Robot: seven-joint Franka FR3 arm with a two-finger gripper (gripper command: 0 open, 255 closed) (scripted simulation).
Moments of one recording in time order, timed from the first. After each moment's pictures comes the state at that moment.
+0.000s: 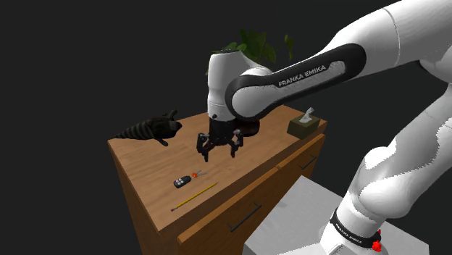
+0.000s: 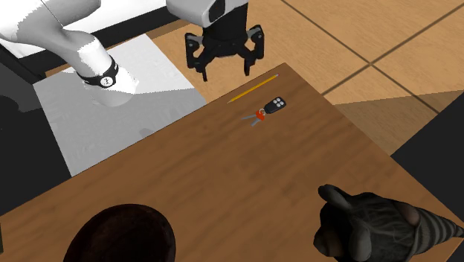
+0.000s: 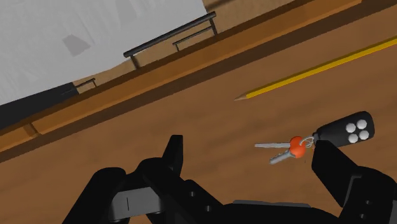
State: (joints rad) arm 0.06 -0.25 0.44 -2.31 0.10 2.08 0.93
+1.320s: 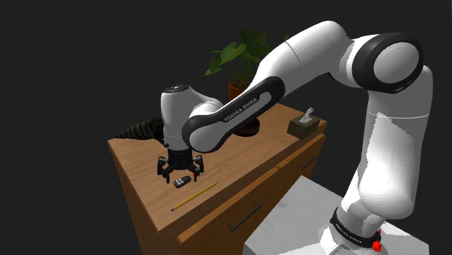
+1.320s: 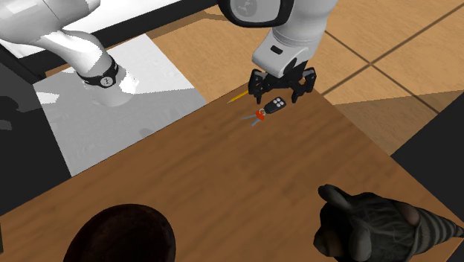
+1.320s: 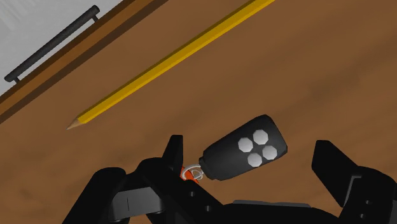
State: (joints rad) arm 0.12 0.27 0.51 -2.01 -0.19 2.25 1.38
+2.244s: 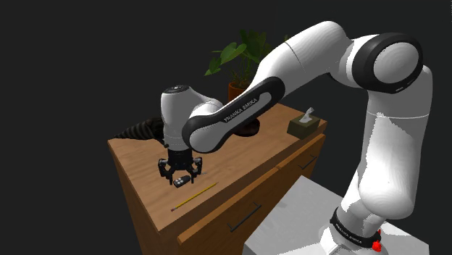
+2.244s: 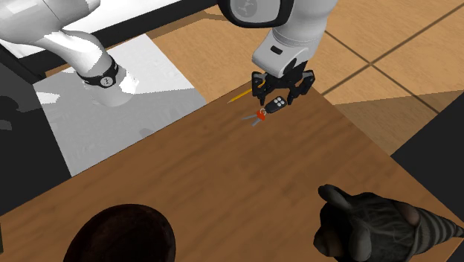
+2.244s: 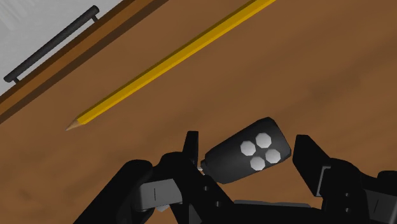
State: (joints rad) arm 0.12 0.27 0.51 -2.01 -0.19 2.25 1.38
